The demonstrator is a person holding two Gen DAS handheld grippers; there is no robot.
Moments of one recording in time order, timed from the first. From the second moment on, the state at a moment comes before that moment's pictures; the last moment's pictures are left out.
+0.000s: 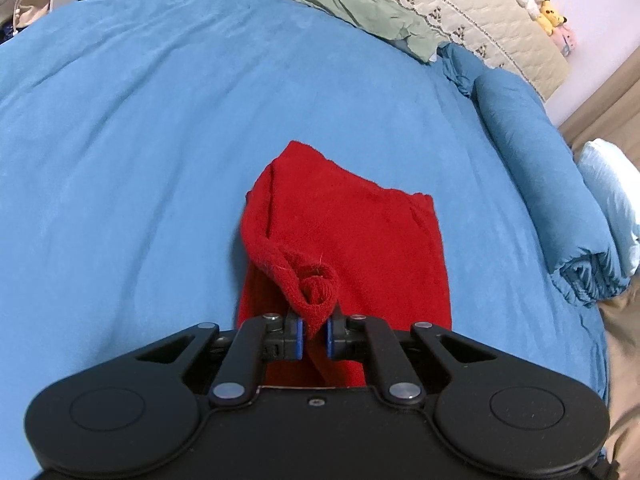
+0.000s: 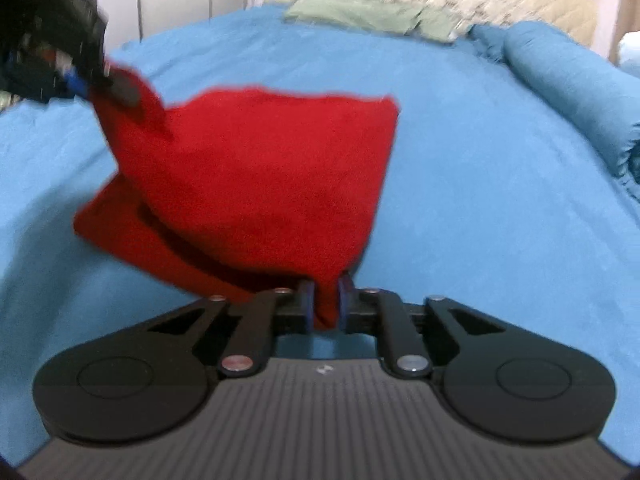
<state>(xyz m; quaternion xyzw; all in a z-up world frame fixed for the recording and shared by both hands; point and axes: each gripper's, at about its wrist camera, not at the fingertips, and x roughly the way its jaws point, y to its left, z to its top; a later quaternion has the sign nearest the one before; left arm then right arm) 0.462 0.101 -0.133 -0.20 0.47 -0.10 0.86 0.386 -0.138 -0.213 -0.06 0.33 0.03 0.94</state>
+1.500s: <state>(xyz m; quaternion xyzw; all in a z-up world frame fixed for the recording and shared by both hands) 0.566 0.090 -0.199 -0.08 0.54 -0.16 0.82 0.582 -0.220 -0.219 0.19 0.52 0.12 0.83</state>
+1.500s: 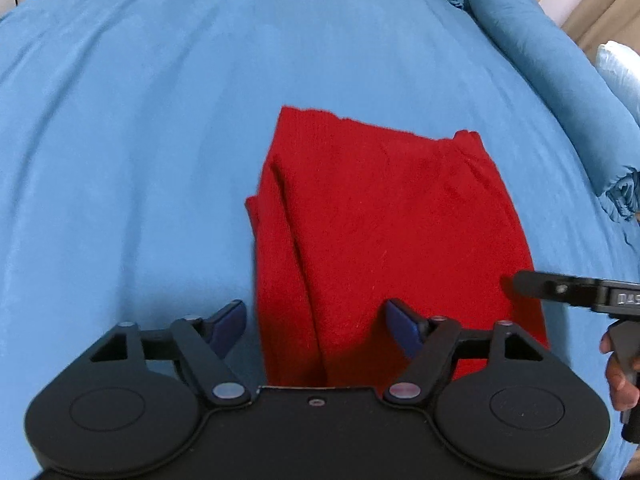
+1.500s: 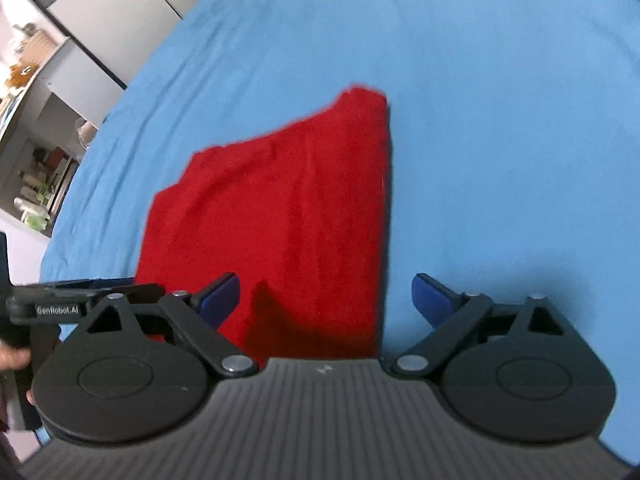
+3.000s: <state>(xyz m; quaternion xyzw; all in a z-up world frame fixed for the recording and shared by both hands) 0.375 -0.013 -0.190 -0.06 0.43 -0.14 0.89 0.383 -0.327 -0.203 0.16 0.41 0.13 0.89</state>
